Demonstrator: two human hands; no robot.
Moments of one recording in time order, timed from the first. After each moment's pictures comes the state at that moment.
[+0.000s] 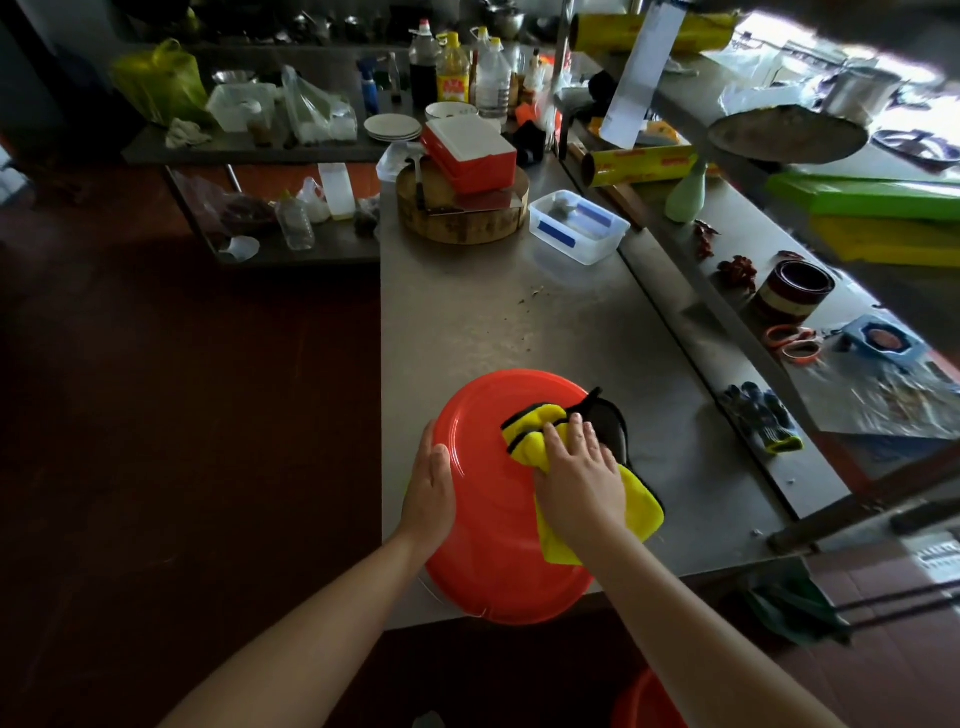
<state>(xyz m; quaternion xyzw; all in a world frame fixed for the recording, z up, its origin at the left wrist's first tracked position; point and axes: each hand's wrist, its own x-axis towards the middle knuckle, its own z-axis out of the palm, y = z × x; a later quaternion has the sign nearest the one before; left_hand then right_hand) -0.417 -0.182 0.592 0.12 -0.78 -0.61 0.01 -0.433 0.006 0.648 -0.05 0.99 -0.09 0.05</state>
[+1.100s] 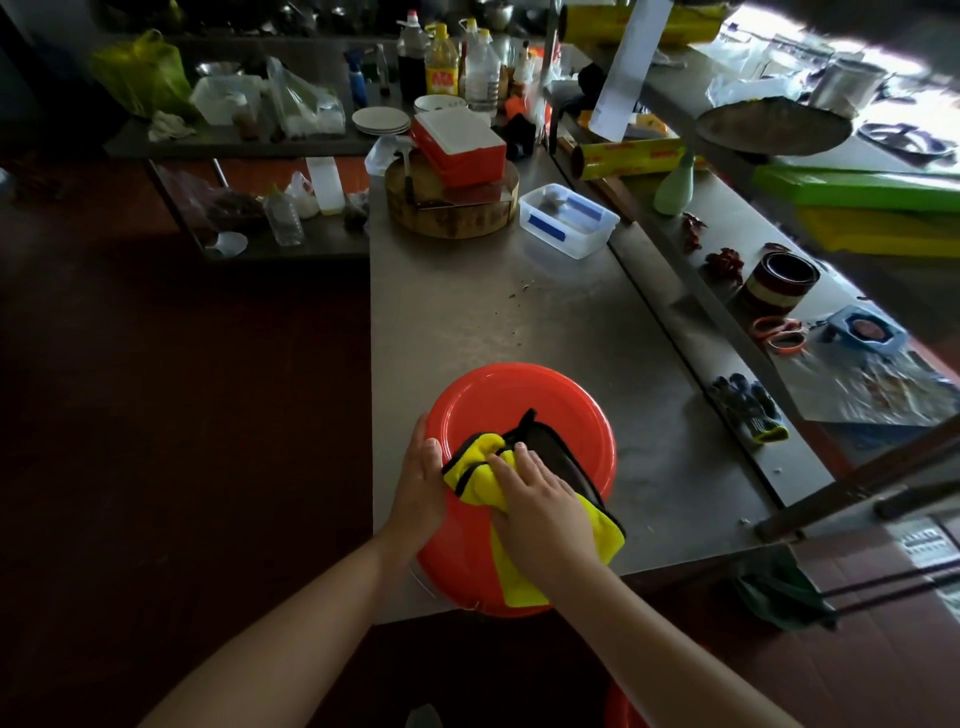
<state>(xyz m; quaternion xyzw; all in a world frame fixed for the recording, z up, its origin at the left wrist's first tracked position) -0.420 -0.183 0.590 0.10 -0.76 -0.65 0.02 -0.385 -0.010 0.653 -0.15 0.98 -0.15 0.06</state>
